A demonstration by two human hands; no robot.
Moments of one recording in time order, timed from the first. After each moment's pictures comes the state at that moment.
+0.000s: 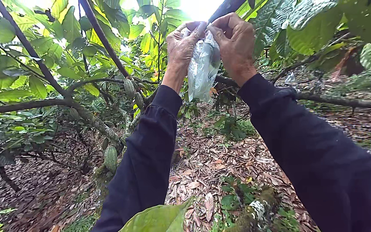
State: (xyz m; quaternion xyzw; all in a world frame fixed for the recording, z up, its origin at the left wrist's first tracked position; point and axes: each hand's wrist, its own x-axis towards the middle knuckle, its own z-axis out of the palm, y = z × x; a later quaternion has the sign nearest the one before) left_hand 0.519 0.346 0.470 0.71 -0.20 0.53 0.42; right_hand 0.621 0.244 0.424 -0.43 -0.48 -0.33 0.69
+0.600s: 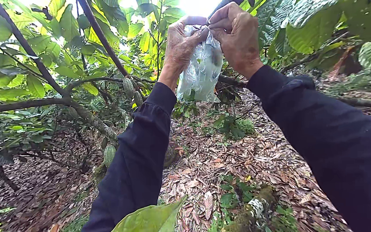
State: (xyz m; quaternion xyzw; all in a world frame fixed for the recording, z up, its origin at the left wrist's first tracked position) left_hand 0.509 0.351 0.478 0.79 -0.23 0.49 0.30; right_hand 0.628 0.231 0.434 -0.49 -0.51 -0.37 0.60
